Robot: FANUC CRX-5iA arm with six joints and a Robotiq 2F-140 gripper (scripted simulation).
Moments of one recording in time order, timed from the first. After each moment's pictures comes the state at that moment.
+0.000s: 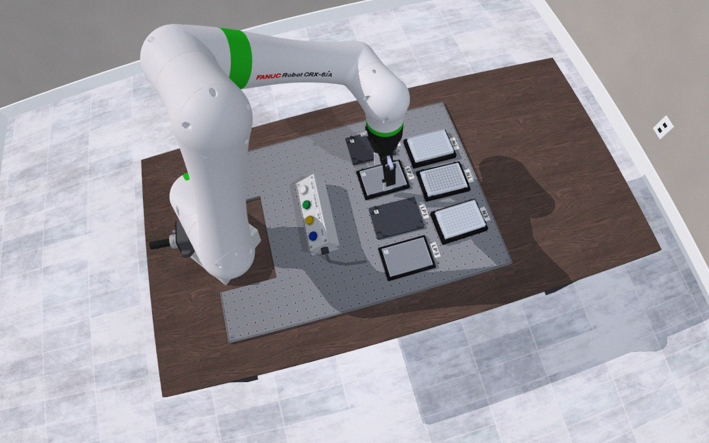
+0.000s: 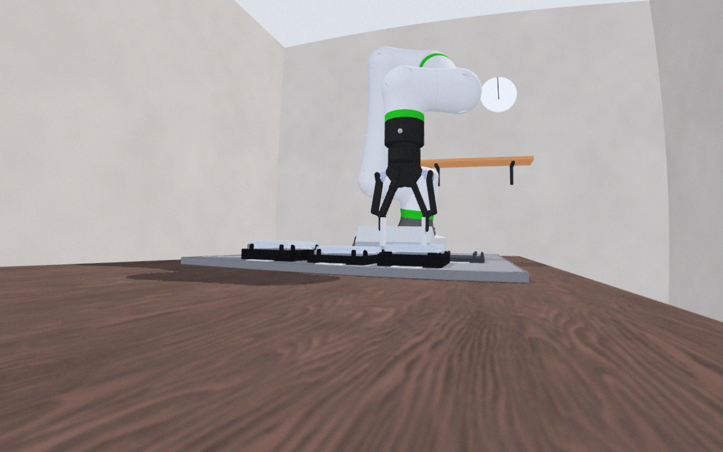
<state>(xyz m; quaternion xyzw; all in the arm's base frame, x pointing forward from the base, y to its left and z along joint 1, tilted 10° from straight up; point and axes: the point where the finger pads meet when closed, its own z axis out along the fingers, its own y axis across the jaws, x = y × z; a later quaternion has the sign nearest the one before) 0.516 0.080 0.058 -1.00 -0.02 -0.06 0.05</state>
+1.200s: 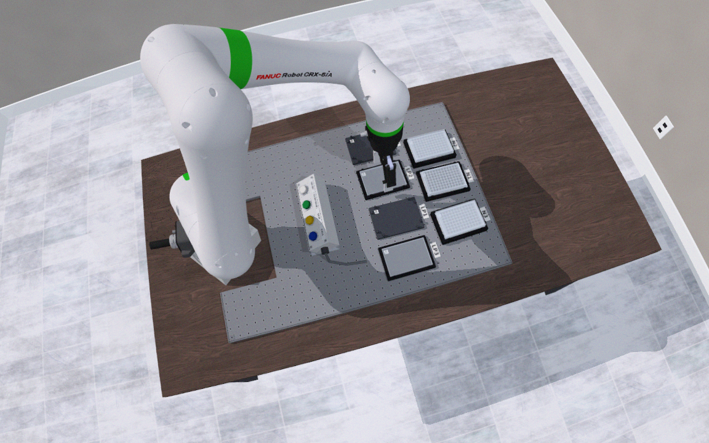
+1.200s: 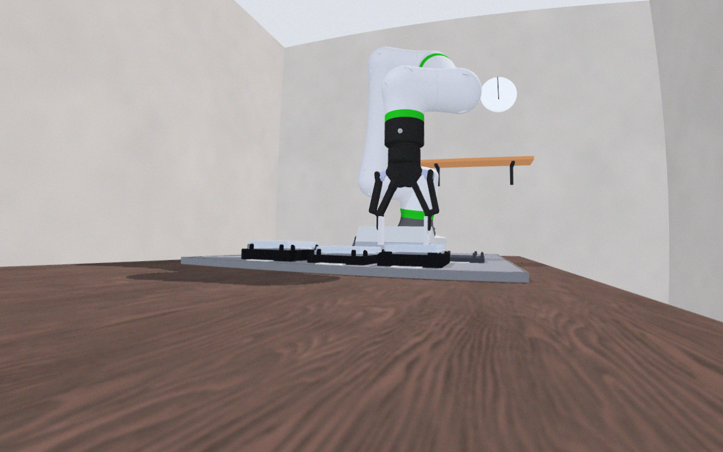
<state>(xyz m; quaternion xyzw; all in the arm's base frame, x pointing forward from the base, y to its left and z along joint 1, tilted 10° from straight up) 0.516 0.080 0.058 -1.00 -0.02 -0.06 0.05</state>
